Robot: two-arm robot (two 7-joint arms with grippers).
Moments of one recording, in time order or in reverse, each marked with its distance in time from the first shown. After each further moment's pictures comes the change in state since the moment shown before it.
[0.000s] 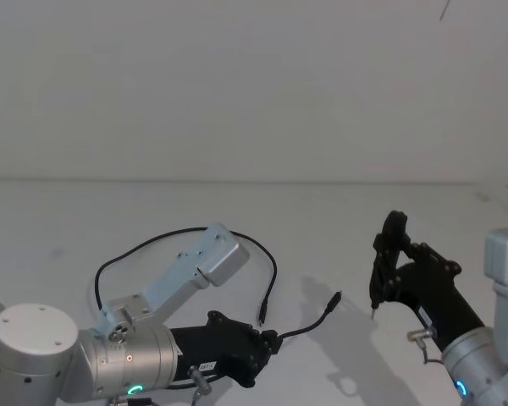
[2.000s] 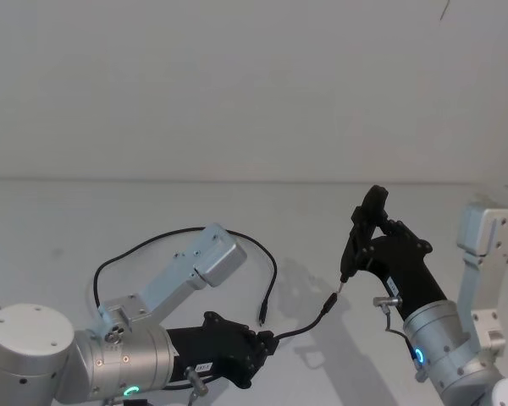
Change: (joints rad) left arm 0.005 0.010 -0.004 -0.014 -0.002 0.011 0.007; right arm 0.086 -0.168 0.002 0.095 -0.008 -0.004 -0.024
